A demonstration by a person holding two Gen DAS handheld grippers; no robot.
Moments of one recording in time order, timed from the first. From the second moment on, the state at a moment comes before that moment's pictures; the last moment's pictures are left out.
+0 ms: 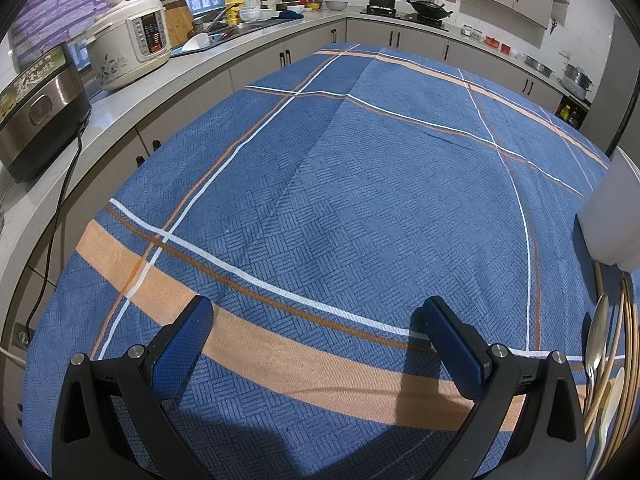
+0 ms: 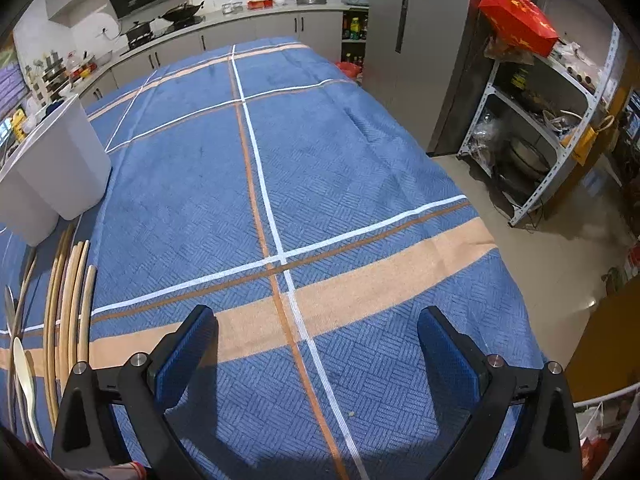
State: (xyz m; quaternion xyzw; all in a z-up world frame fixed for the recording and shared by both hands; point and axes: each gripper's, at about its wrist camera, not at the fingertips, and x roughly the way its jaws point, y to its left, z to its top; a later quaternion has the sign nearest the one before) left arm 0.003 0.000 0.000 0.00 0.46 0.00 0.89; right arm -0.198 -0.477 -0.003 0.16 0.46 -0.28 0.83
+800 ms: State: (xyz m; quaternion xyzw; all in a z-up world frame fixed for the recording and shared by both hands) left arm -0.101 -0.052 0.124 0.09 0.31 -0.09 0.94; right arm -0.231 -0.335 0.159 0.11 0.24 -0.25 0.93
